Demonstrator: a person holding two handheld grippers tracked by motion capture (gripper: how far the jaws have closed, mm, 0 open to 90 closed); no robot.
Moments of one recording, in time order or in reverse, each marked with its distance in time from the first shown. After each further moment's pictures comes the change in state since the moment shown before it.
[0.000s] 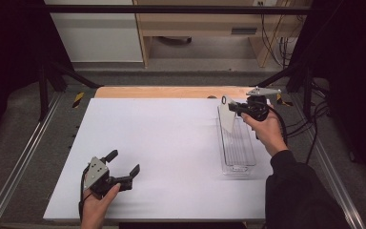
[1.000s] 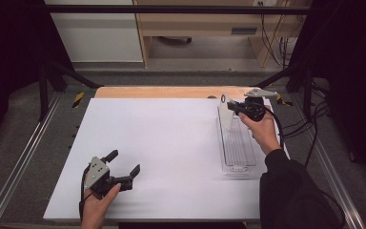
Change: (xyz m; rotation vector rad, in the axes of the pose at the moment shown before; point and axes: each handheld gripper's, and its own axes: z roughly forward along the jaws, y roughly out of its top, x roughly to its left) left arm 0.000 0.000 0.001 0.003 0.000 0.000; right arm -0.008 -0.010 0.018 -0.043 -0.037 -0.002
